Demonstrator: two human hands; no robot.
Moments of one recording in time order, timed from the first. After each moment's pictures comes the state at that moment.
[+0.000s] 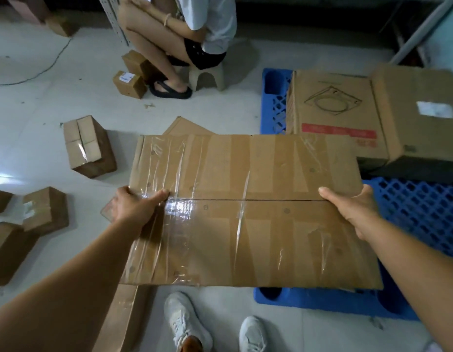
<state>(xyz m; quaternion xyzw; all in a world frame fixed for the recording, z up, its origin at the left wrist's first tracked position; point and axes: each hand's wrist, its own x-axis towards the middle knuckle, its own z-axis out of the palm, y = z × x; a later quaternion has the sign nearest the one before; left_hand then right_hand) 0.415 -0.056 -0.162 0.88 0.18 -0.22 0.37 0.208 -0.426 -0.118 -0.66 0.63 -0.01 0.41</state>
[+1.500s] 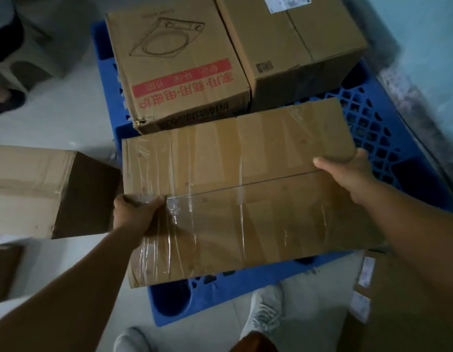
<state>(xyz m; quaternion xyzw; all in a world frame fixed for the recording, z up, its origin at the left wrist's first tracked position) 0.230 -0.458 -0.290 0.86 0.08 -0.37 0.35 -0.057 -0.762 -0.285 -0.53 0.73 -0.06 0.43</state>
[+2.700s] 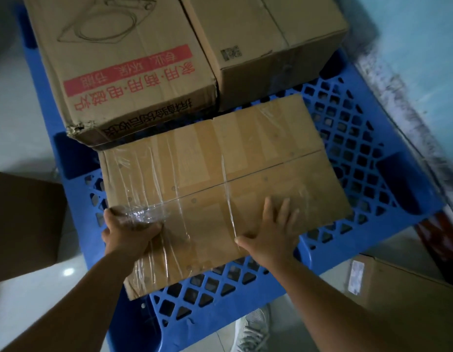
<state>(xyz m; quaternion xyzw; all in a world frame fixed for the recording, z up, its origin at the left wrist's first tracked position) 0.197 -0.513 -0.380 0.88 0.05 -0.38 0.29 -0.030 -0.648 -0.376 -0.71 0.59 0.22 0.30</state>
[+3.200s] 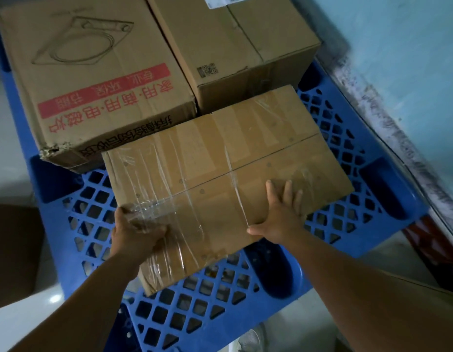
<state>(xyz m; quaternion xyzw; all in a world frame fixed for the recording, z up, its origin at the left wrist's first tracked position) 0.185 -0.563 -0.391 0.83 0.00 -0.44 0.35 -0.048 -0.735 -0.376 -0.71 0.58 0.23 0.32</state>
